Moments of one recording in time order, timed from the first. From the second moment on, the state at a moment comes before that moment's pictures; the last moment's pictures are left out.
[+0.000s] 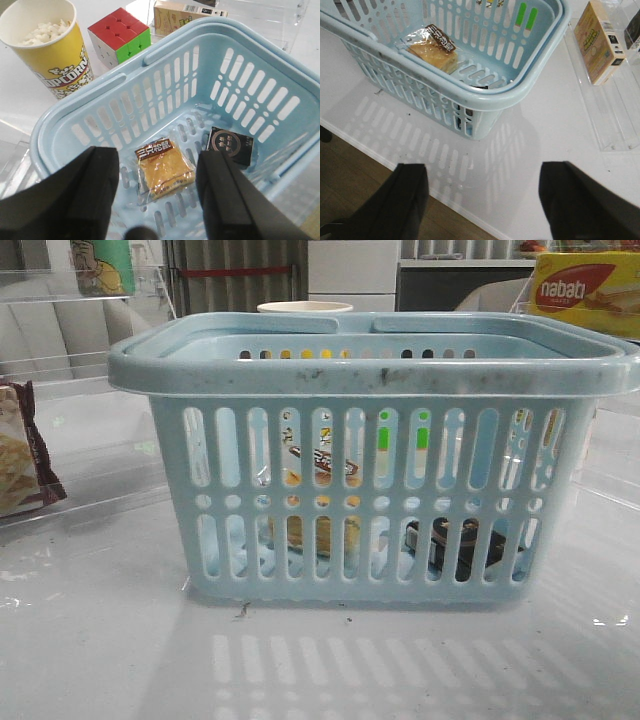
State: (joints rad) left arm -0.65 1.34 -1.40 -0.09 0.77 0.16; right arm 0.42 0.57 -0.84 0.01 0.95 -0.06
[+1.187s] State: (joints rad) left arm -0.65 0.48 -0.71 0.09 0.85 -0.04; right arm 0.42 0.57 -0.81 0.01 0.95 -0.06
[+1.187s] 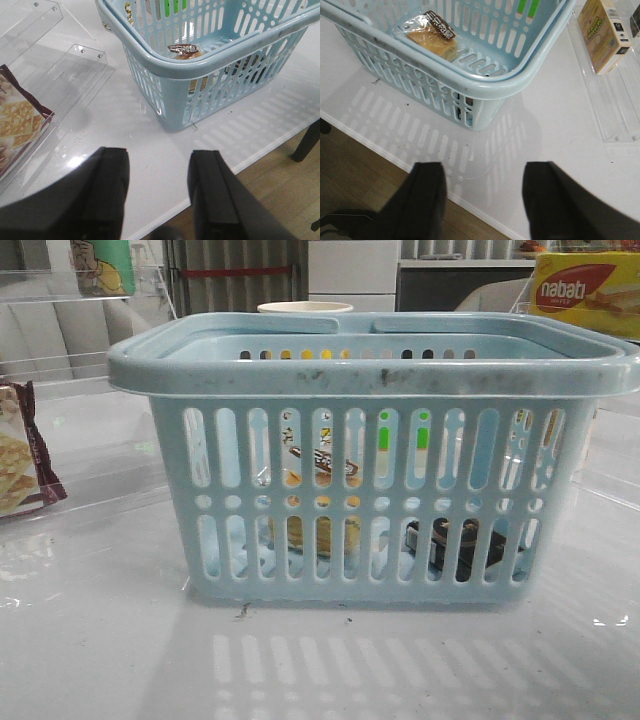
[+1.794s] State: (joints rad) left arm -0.65 0.48 -0.70 0.09 0.85 -0.04; right arm 0.42 0.57 -0.81 0.00 0.95 -0.06
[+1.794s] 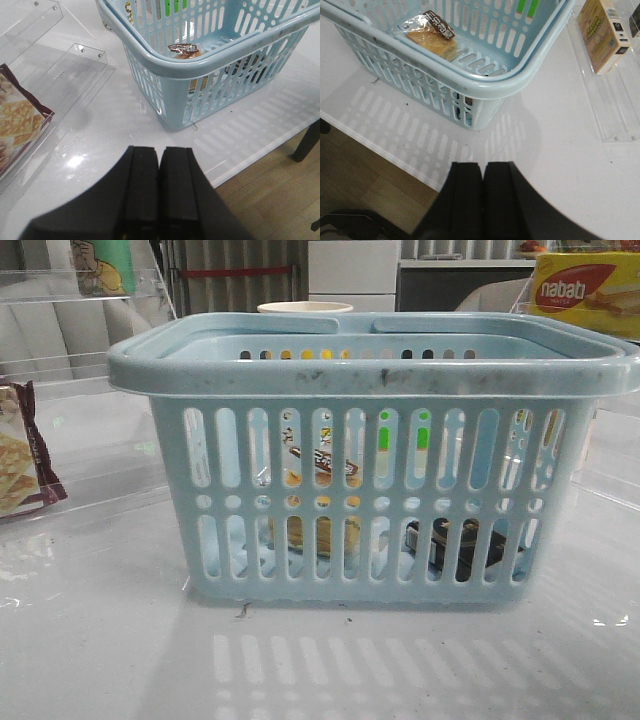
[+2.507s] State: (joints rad) left arm -0.24 0.17 -0.41 0.09 0.56 -0.04; right arm 0.42 0.57 -0.81 0.00 0.95 -0.06
